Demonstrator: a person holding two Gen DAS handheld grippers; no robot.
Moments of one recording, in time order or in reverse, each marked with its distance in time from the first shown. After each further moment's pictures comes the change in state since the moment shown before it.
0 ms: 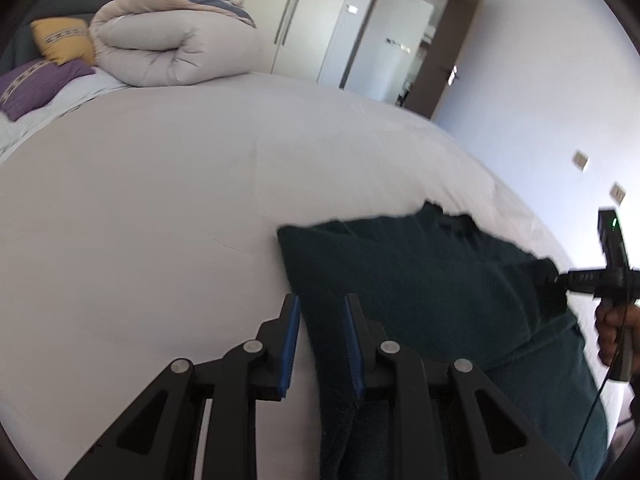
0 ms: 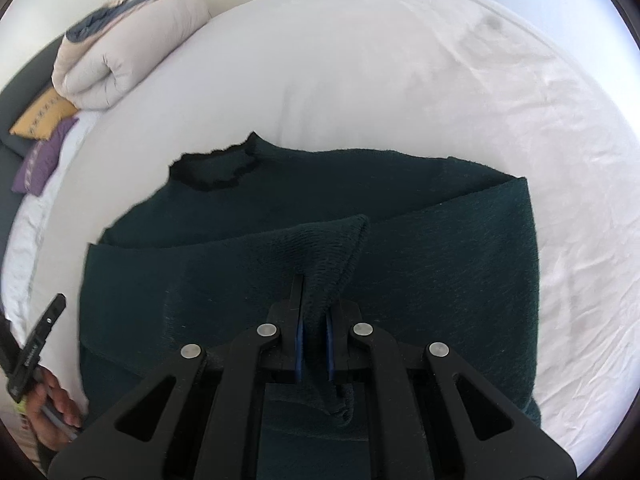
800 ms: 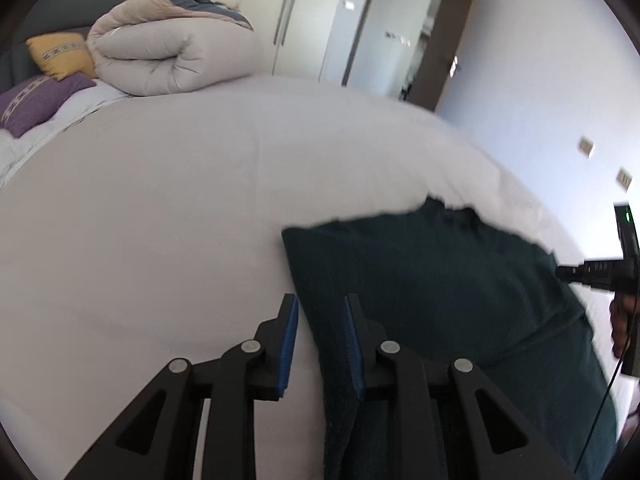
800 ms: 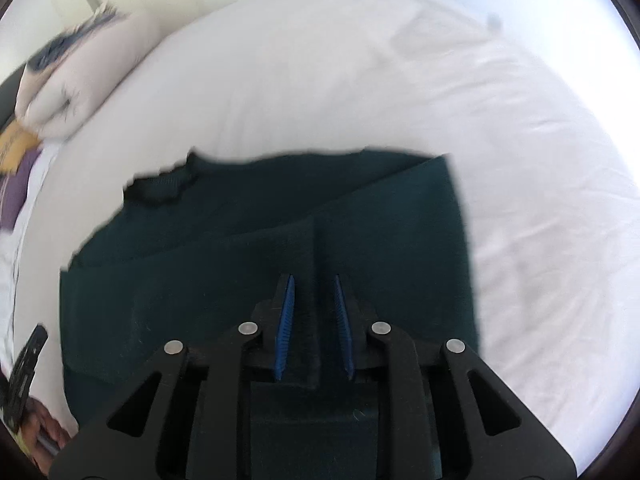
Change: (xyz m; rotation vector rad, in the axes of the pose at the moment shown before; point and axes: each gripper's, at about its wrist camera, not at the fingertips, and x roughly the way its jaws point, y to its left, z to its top) left arm -0.018 -0.002 0.004 0.006 -0.025 0.022; right arm -0.020 -0.017 -0.010 0.133 -0.076 -0.123
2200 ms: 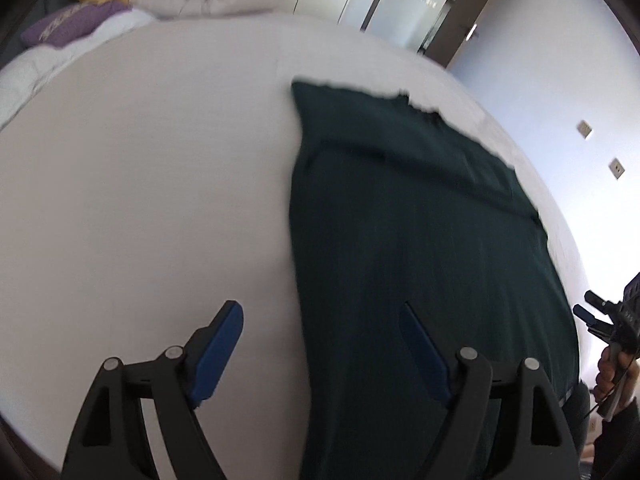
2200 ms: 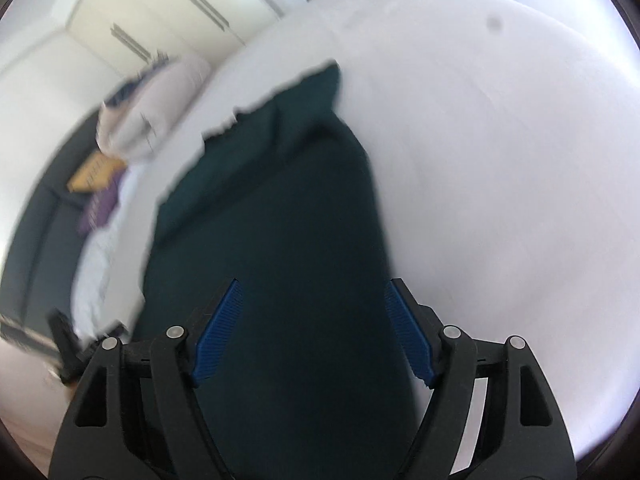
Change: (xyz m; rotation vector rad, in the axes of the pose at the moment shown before) left arm -0.128 -0.021 -0.146 -0.118 0.287 0.000; right arm -0.123 -0.162 -0.209 0.097 -0.005 0.328
